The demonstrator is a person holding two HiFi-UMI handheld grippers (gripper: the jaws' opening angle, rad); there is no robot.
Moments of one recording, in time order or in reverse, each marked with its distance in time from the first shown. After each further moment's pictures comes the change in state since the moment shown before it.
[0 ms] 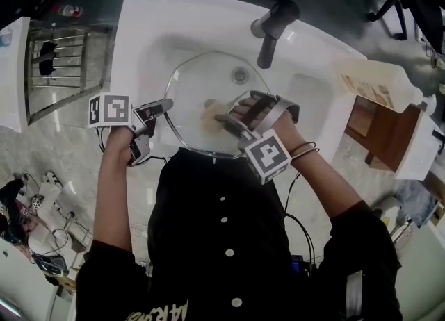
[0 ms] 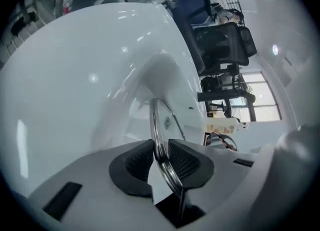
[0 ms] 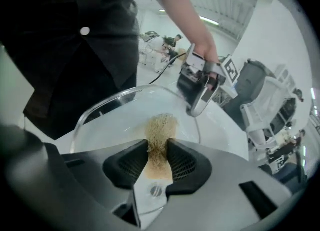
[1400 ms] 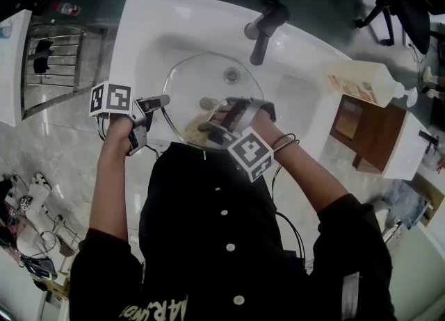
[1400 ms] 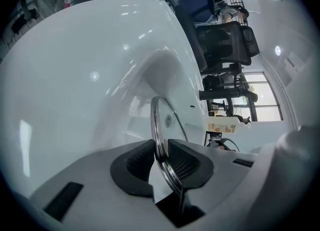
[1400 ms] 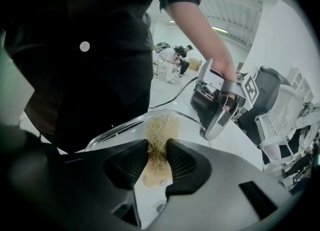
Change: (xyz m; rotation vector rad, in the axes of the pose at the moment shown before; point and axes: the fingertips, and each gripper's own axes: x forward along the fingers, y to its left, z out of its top) left arm 0.002 0.004 -0.003 -0.008 0.020 0.007; right arm 0.009 0.021 0.047 -0.063 -0.128 0.126
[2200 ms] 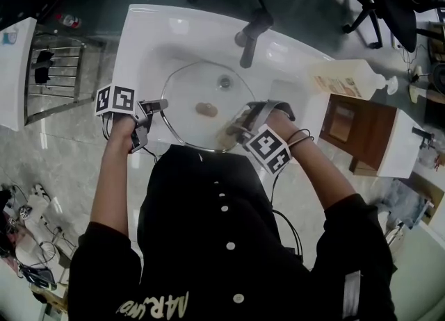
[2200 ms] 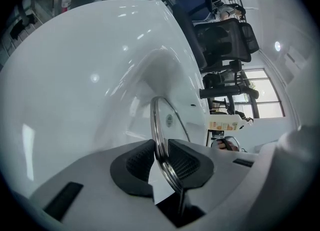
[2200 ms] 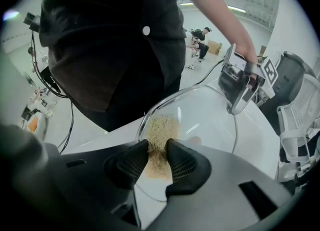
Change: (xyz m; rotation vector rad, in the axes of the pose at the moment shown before) left arm 0.000 0.002 0.000 0.027 0.005 0.024; right arm -0.043 0.070 -0.045 -0.023 0.144 0.251
